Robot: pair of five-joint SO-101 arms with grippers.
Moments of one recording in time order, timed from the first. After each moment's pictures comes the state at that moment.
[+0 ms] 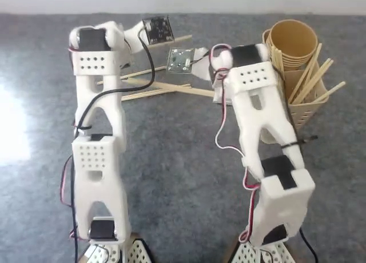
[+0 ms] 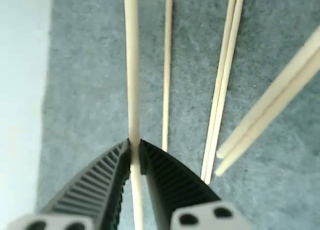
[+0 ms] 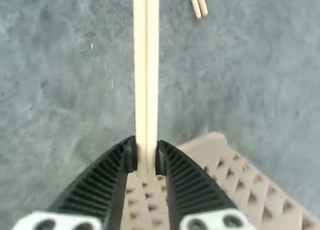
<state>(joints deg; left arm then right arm) -5.9 47.7 -74.6 99.1 -66.9 -17.7 16.4 -26.3 89.9 65.4</state>
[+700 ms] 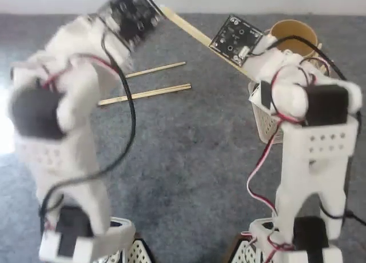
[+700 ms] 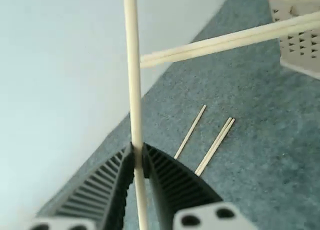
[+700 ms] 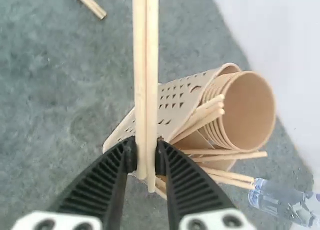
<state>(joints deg) 4.0 -12.1 -42.6 99.5 -31.2 -9.4 -17.6 -26.3 100.4 48.0</state>
